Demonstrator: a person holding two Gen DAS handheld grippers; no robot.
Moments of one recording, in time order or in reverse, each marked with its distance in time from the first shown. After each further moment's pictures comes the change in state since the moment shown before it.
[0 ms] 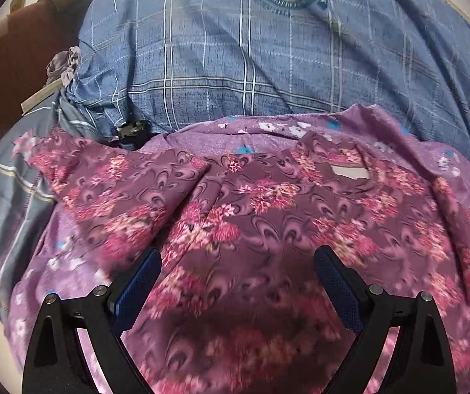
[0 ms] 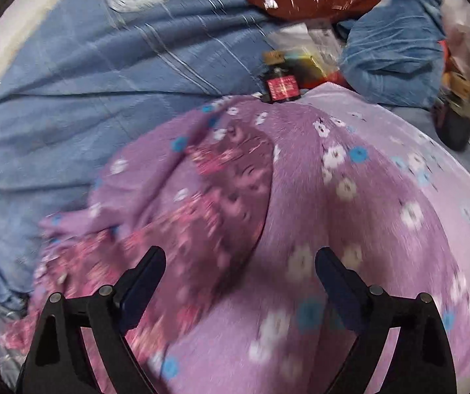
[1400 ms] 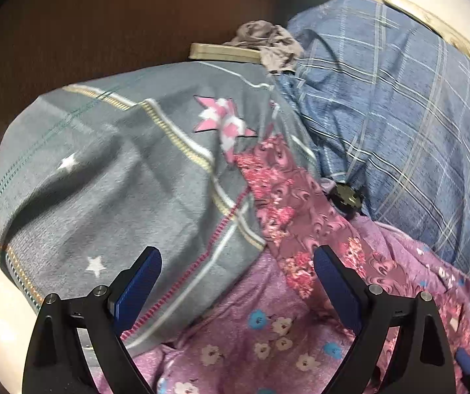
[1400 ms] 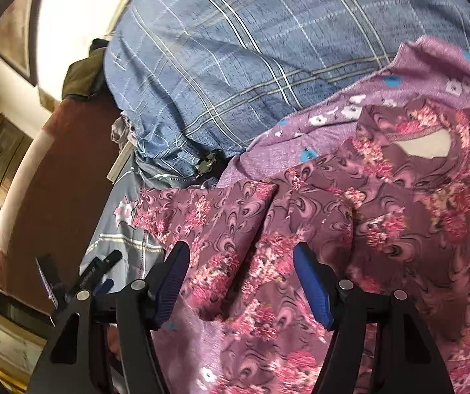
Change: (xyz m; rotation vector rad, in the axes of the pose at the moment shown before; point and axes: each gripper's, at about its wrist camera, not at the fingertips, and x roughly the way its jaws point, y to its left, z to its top) left arm 0.037 0.280 0.007 -0.576 -0.056 0.214; right arm -0.005 0.354 -0.202 -0.439 0.324 0.737
